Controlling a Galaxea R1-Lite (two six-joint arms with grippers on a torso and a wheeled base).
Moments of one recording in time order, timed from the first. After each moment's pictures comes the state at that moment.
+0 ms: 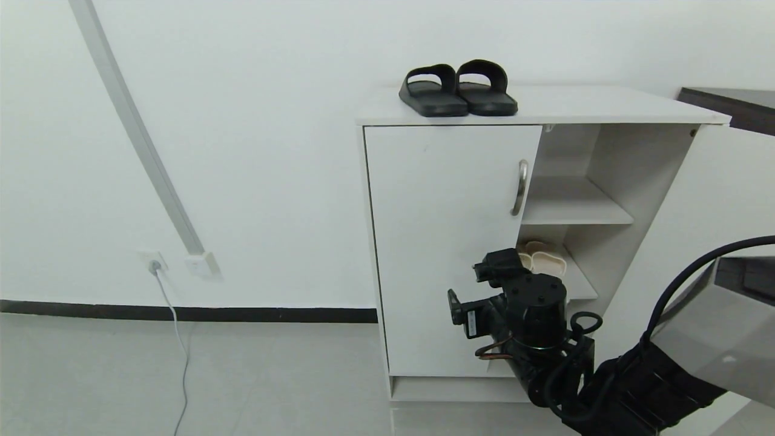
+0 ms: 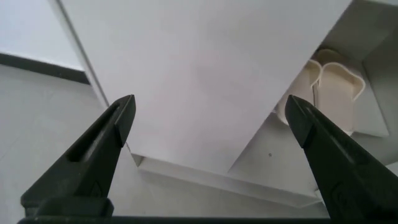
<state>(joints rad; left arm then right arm) 0.00 0.00 0.00 0.01 -0.02 0.00 0.76 2.08 -0.76 -1.14 -0.59 0.04</state>
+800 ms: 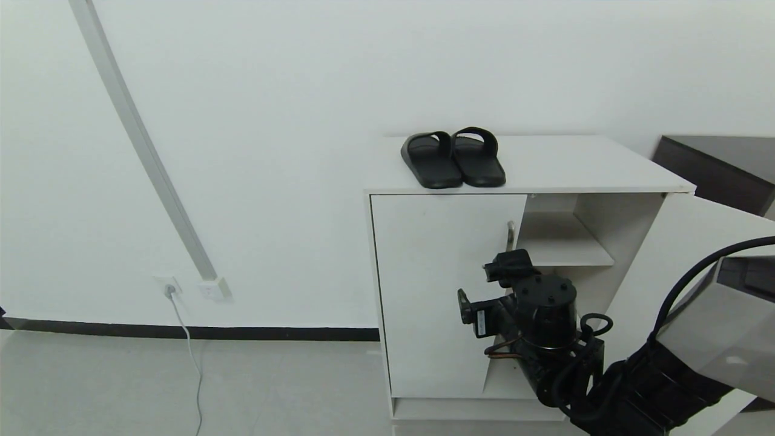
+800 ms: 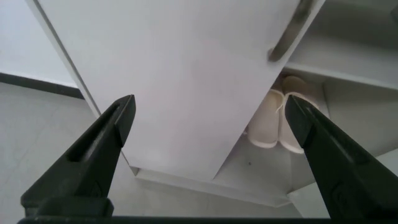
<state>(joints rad) 0.00 0.00 0.00 0.01 -0.02 0.00 0.75 2.07 -0.72 -1.16 -0.60 0.04</state>
